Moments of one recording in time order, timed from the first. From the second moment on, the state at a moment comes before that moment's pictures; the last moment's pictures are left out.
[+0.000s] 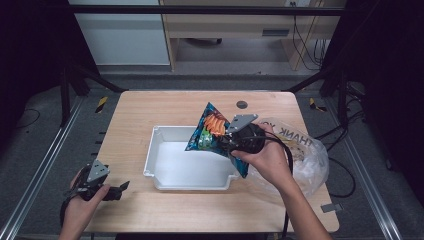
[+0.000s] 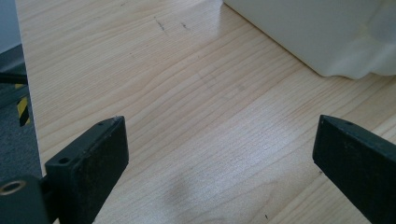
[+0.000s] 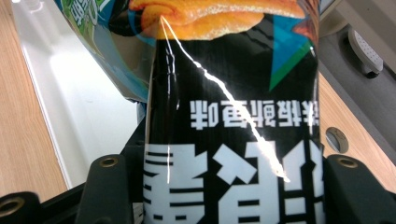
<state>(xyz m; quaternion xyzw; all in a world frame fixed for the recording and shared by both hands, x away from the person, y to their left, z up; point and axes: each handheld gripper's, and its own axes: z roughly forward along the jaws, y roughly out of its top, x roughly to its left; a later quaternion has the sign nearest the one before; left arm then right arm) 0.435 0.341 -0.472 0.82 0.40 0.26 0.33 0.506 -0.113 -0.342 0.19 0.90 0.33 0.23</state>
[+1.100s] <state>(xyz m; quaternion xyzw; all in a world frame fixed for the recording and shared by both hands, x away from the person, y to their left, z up) 0.434 0.340 -0.471 0.82 0.39 0.26 0.32 0.512 -0.068 -0.353 0.16 0.90 0.33 0.22</state>
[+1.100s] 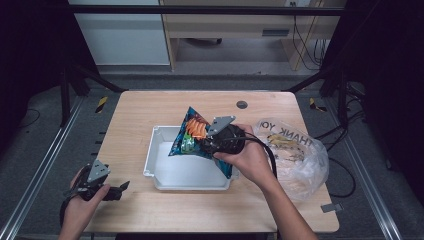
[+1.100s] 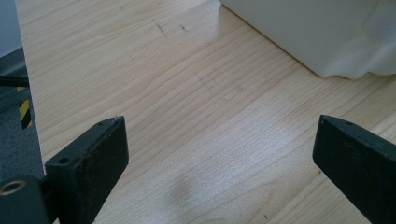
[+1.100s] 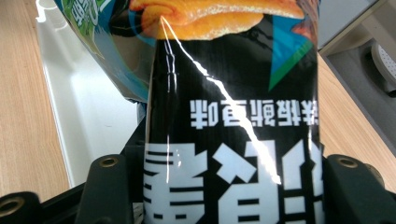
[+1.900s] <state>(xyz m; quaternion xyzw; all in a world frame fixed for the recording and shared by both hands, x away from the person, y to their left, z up) 0.435 0.339 -0.472 0.82 0.40 0.26 0.32 0.514 -0.047 -0.365 0.13 0.92 0.32 0.20</state>
